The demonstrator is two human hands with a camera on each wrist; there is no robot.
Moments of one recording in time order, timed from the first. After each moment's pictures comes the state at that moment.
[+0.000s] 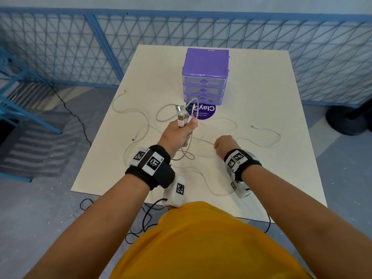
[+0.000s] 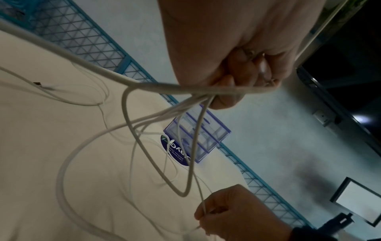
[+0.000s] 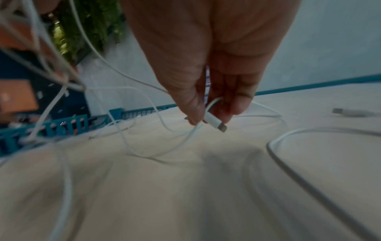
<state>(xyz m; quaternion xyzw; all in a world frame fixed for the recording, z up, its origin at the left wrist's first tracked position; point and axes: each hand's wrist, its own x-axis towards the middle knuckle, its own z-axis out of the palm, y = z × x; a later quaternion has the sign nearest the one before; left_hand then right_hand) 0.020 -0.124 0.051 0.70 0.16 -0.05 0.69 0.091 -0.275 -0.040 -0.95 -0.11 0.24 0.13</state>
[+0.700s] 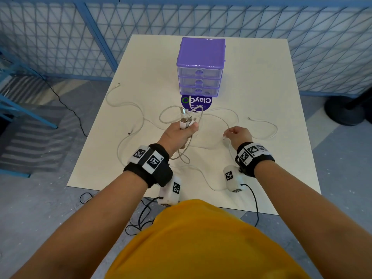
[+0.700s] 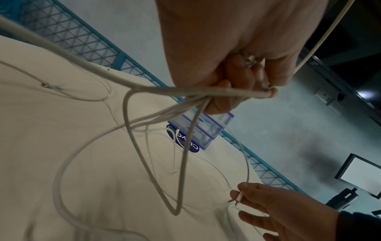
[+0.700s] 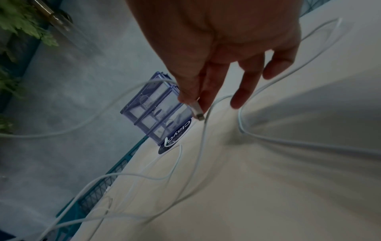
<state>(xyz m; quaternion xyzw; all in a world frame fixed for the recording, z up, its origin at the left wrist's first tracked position) 0.016 -0.134 0.038 0.75 0.19 -0.12 0.62 0.093 -0.318 -0.046 -0.85 0.13 0.17 0.49</state>
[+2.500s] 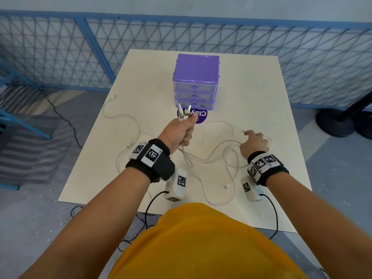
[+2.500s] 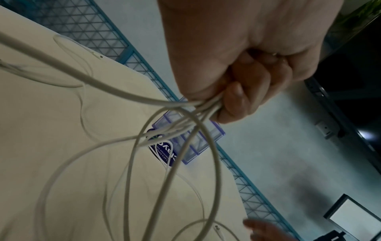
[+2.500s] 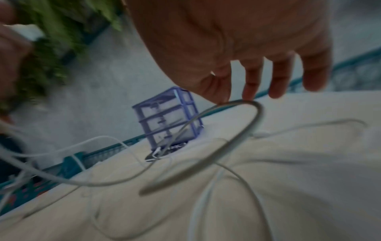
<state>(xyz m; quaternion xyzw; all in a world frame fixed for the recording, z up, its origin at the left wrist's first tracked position) 0.057 -0.137 0.055 0.65 0.15 -0.13 0.73 0.111 -0.354 -0.019 -0.95 0.12 0.17 0.23</state>
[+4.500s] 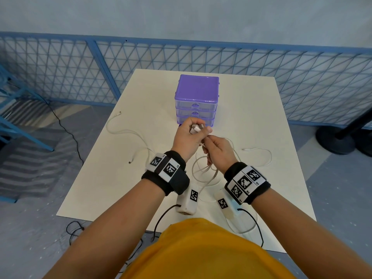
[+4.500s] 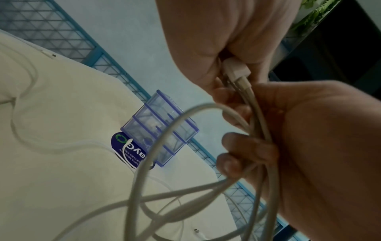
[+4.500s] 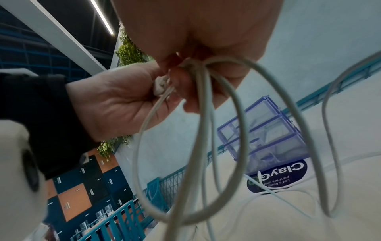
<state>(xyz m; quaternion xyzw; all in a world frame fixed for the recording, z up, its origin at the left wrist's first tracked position) 0.067 -0.170 0.076 0.69 0.11 0.07 0.71 0.080 -0.273 0.045 -0.78 -0.11 0.12 0.60</state>
